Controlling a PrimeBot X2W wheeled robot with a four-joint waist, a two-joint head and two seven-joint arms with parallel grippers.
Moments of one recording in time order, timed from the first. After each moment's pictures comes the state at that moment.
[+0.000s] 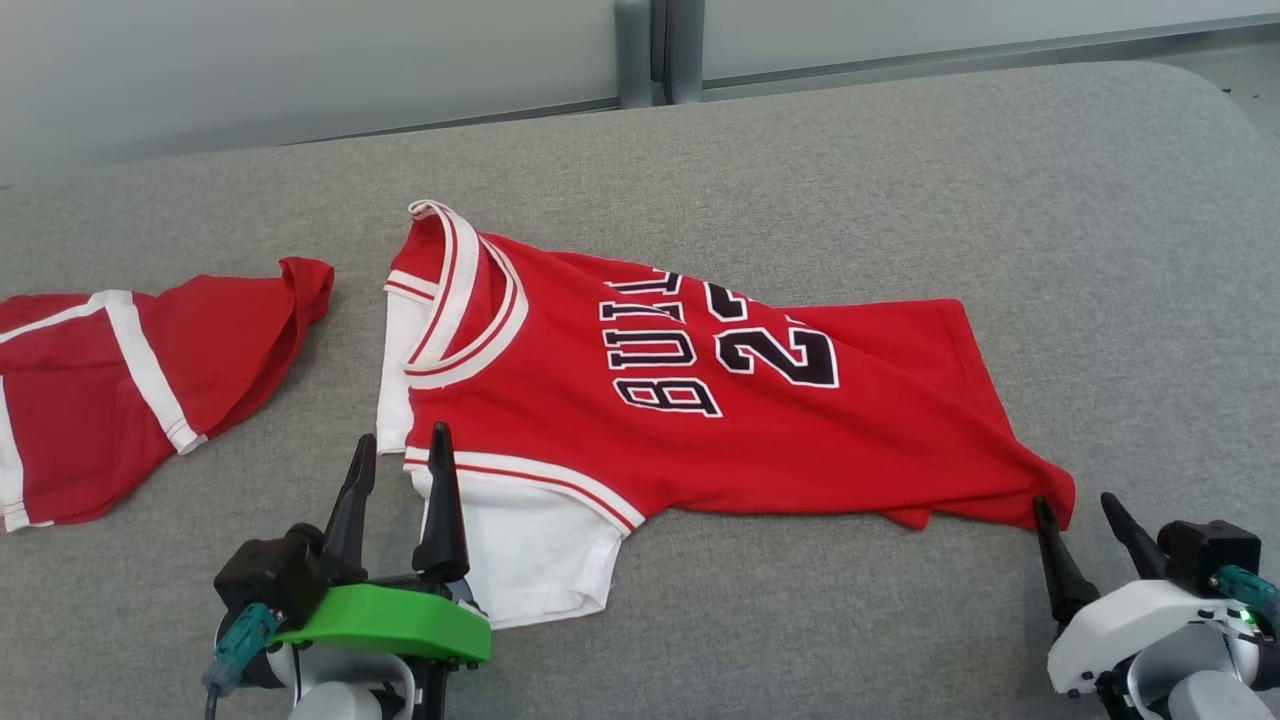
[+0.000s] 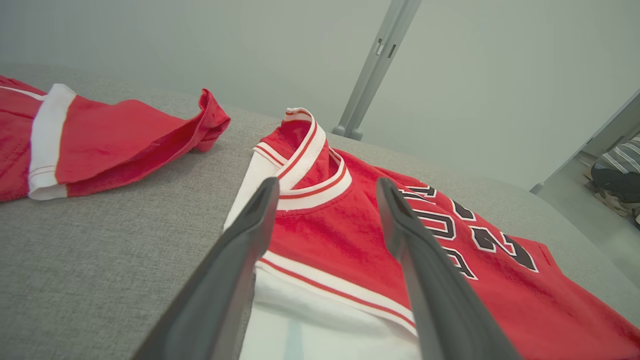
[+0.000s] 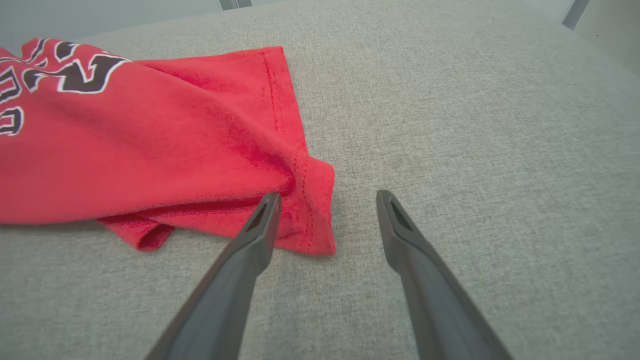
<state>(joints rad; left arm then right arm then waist) -0.08 0.10 -0.29 0.13 -0.54 0.08 -0.25 -0.09 -0.21 0.00 0.44 0.30 0.13 -0.18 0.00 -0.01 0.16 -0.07</state>
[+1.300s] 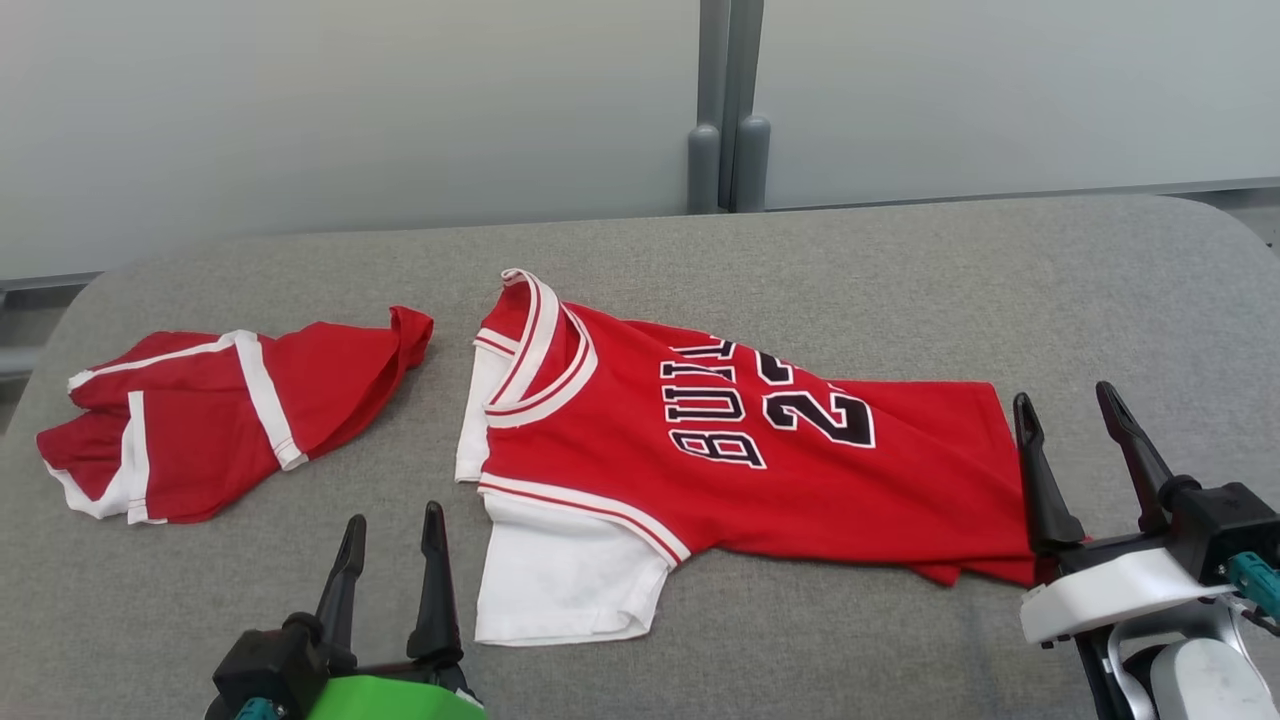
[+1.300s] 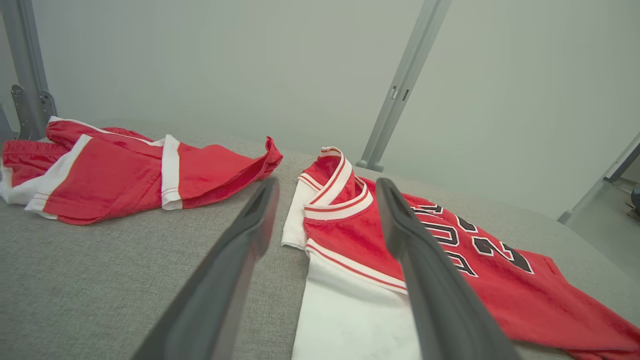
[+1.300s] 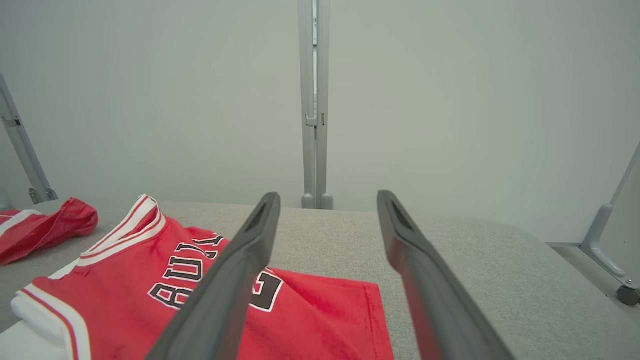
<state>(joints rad) 0.08 0.13 -0.30 0.03 -0.49 0.13 -0.26 -0.02 -0.12 -0.04 0.03 0.12 0.13 -0.20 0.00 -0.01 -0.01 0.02</state>
